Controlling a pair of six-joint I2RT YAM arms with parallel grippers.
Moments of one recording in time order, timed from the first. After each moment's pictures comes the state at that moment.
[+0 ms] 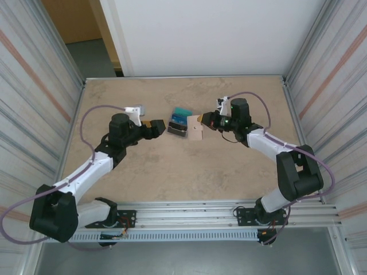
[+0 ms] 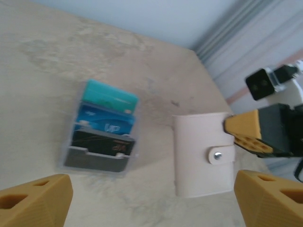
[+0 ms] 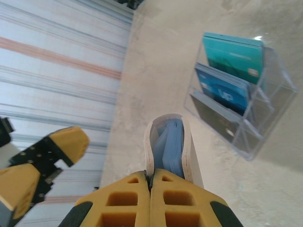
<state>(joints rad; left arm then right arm) -0.37 1.18 0.68 0.17 0.39 -0.52 0.35 1.53 0.89 0.20 -0.68 0.86</state>
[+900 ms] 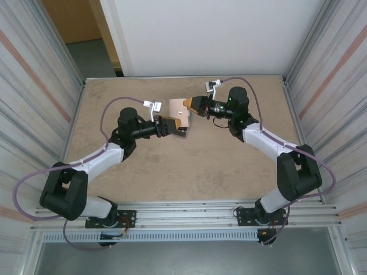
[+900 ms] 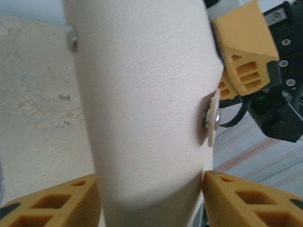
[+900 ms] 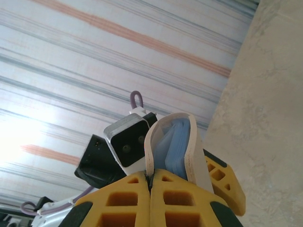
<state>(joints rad) -0.43 1.38 0.75 0.52 0.78 -0.63 0.43 1.55 1.04 0.53 -0.86 1.21</state>
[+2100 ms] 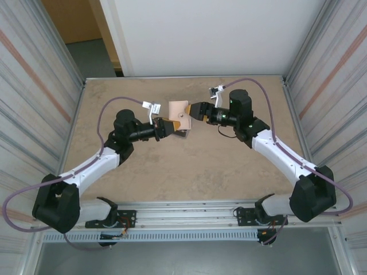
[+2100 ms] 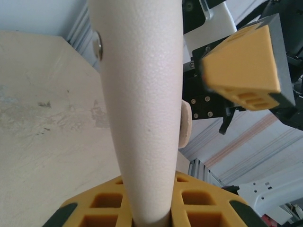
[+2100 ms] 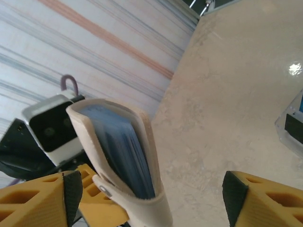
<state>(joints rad) -0.47 1.26 0.74 0.44 0.79 -0.60 0.49 1.34 1.05 0.00 -0.64 0.78</state>
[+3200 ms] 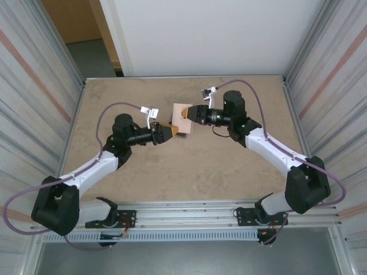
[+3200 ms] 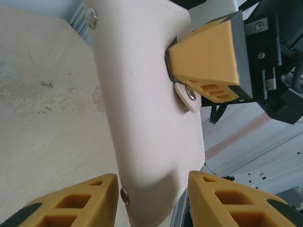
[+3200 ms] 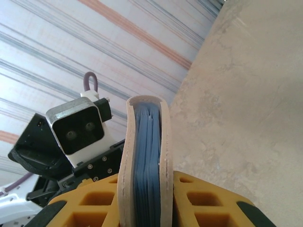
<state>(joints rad) -0.43 1.24 0.66 0.47 0.83 -0.65 0.51 1.42 1.04 0.17 -0.73 0.83</state>
